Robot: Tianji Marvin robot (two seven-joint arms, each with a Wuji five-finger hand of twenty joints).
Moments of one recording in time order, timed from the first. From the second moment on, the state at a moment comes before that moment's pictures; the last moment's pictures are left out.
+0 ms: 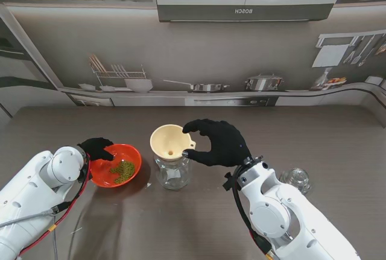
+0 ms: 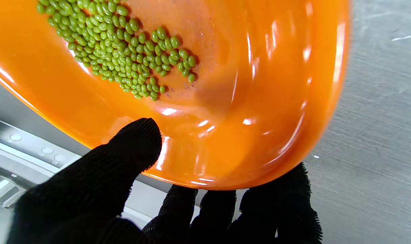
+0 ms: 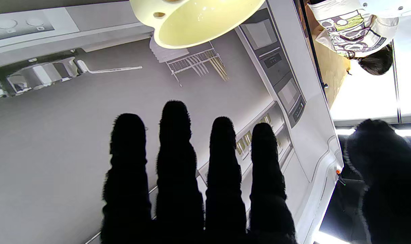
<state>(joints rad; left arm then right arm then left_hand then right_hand) 1.22 -1.04 -1.24 -1.14 0.61 0.13 -0.31 -1.50 -1.13 1.06 -1.77 -0.76 -0.19 -0.26 0.70 -0.50 0.81 -0.06 0.51 0.23 0.11 0.30 0.58 0.27 0.18 0.43 0.45 0.34 0.43 0.54 0.19 0.25 0.99 0.56 0.19 -0.46 0.78 -0.10 0.47 -0.15 0.71 0.51 0.71 -0.04 0.51 0.41 0.87 0.13 0.30 0.37 0.48 0.24 0.91 0.61</state>
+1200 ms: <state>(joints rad) 1.20 -1.04 -1.16 -1.11 0.68 0.21 -0.23 -1.50 -1.13 1.06 -1.76 -0.75 -0.19 -0.25 0.85 -0.63 0.84 -0.15 0.81 0.19 0.80 0.54 0.99 0.24 0.50 1.09 0.97 0.22 1.01 0.79 0.64 0.24 1.43 0.66 0.19 -0.44 0.78 -0.10 0.48 -0.14 0.71 0.51 0.71 -0.04 0.51 0.41 0.87 0.13 0.30 0.37 0.48 0.25 0.91 0.61</state>
